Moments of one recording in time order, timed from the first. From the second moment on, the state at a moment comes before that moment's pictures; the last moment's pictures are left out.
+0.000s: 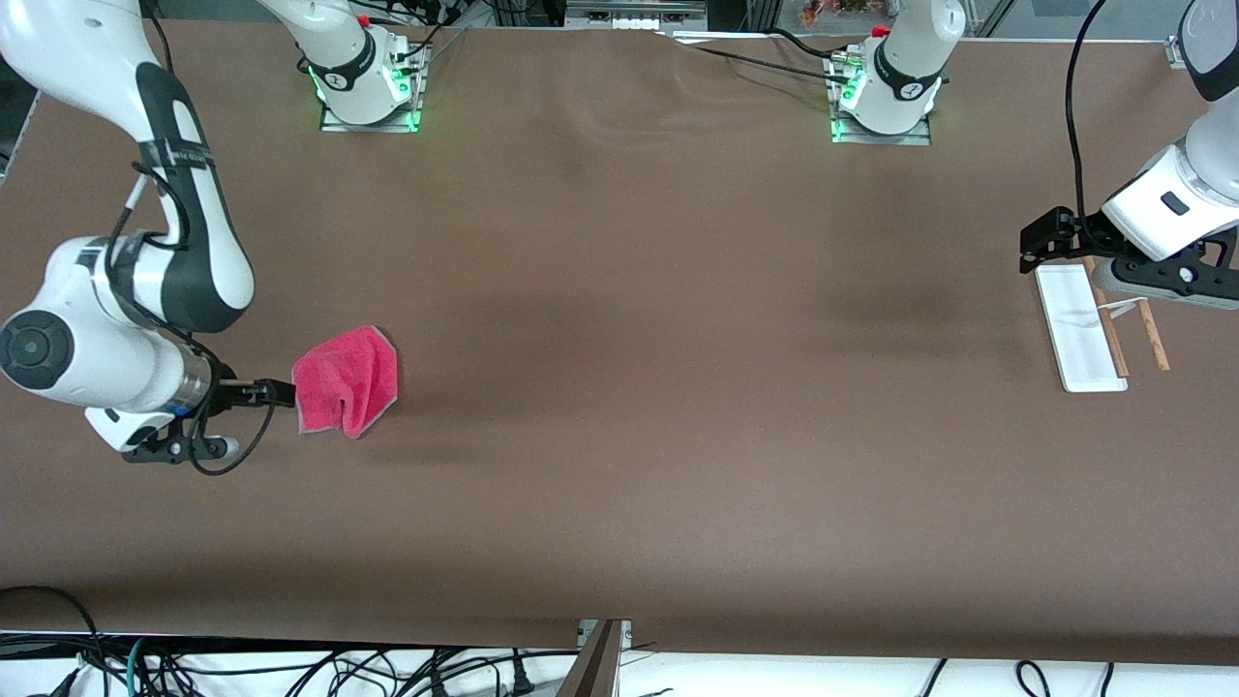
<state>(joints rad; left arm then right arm) 0.02 0.01 -0.04 -1.72 0.03 1.70 0.14 0.02 0.57 -0.01 -1.55 -0.01 2.07 -0.05</state>
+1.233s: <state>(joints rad) 0.02 0.01 -0.04 -1.72 0.03 1.70 0.14 0.01 0.75 -0.01 -1.55 -0.01 2.31 -0.16</state>
